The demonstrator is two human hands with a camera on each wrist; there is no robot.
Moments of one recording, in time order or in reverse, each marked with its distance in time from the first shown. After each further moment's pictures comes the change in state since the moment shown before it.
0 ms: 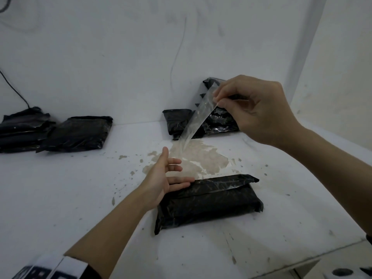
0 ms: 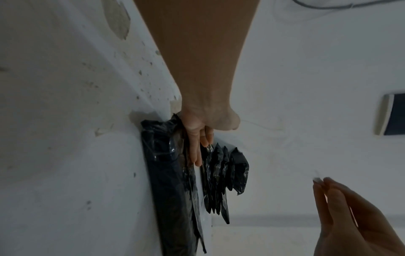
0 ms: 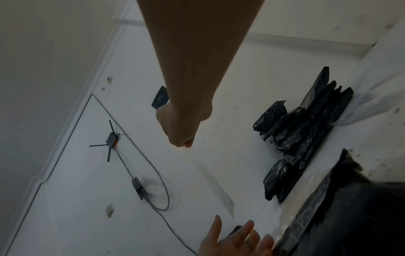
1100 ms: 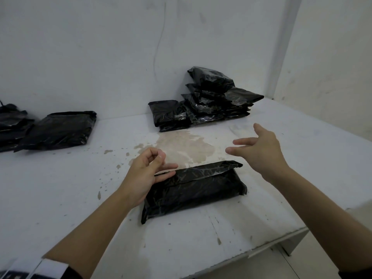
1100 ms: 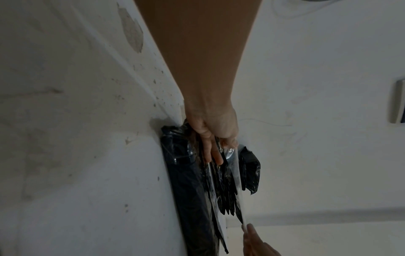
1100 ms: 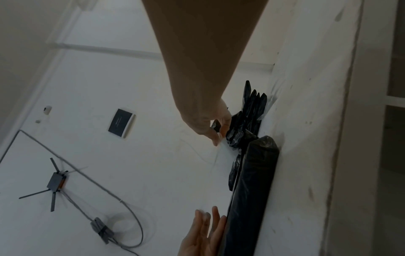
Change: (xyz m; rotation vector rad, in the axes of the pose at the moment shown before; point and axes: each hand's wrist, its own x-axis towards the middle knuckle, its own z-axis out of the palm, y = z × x) left_hand -0.001 -0.017 -0.009 0.167 -0.104 0.269; right_hand -0.102 0.004 0.003 0.134 0.088 1.273
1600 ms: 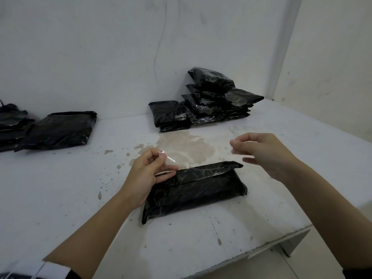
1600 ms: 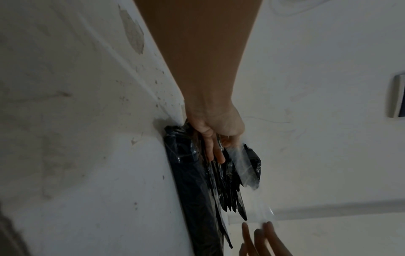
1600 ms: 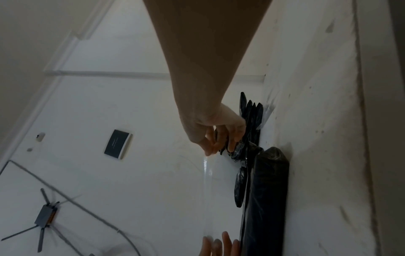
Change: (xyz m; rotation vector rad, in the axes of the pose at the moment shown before) left_hand -0.003 0.001 0.003 -0.002 0.026 0.020; right_hand 0.002 -0.006 -0.013 0.114 -0.197 0.098
